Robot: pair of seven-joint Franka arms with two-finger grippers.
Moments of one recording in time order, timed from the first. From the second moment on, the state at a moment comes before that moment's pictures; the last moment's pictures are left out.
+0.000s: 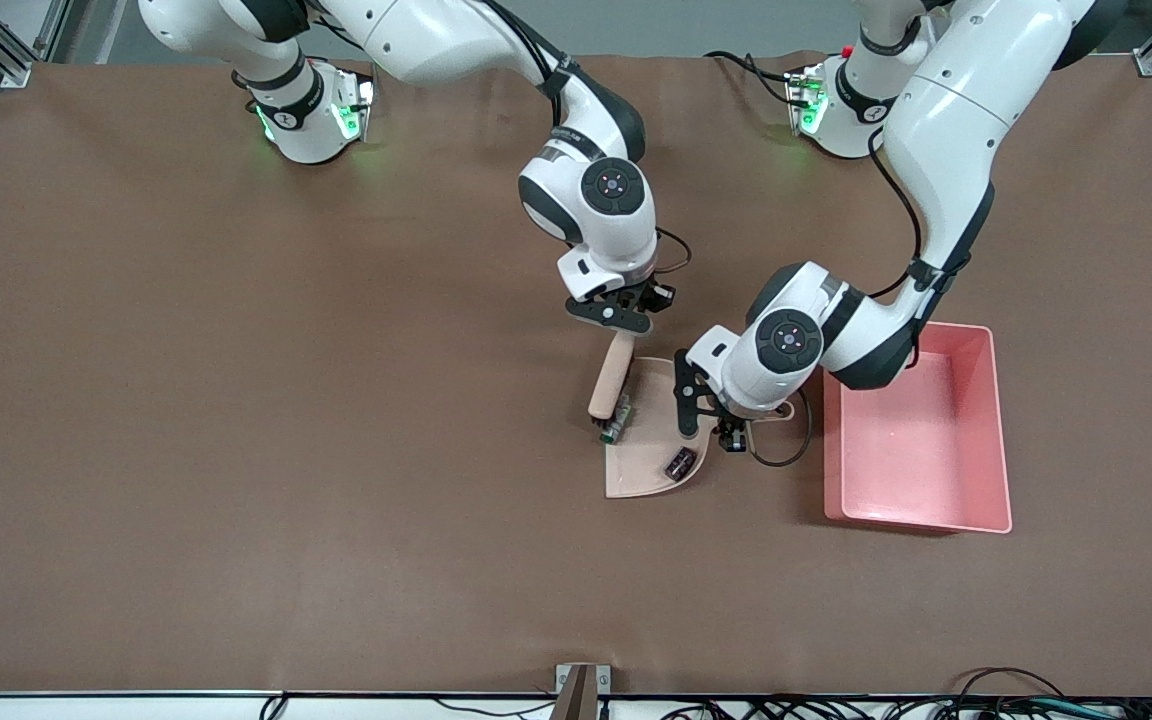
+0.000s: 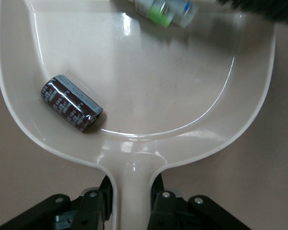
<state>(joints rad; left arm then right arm) -0.12 0.69 -0.42 -1.69 0.32 2.32 0.90 0.89 0.74 0.05 -1.38 0.09 2.22 1.26</state>
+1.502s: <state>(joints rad) -0.12 0.69 -0.42 -1.69 0.32 2.32 0.87 0.54 0.13 0.03 -2.07 0.10 2.11 0.76</state>
